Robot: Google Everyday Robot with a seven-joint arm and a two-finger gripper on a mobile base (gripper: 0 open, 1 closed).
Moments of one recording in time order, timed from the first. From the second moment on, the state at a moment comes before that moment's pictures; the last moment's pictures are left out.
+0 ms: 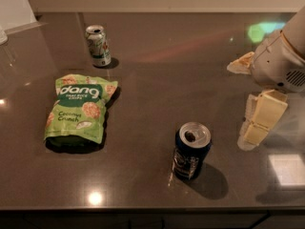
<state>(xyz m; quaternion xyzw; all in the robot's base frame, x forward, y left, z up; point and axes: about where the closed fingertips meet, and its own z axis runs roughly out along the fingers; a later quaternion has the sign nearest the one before) 0.424 -0.169 0.930 -0.64 0.74 0.09 0.18</state>
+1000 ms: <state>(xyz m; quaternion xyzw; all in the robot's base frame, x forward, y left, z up) 0.401 -0.140 0.895 -0.67 0.68 0.22 0.21</state>
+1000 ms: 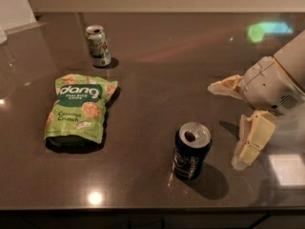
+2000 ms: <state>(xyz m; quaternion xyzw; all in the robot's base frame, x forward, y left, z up) 0.376 -0.089 0.878 -0.69 0.60 0.30 0.26</state>
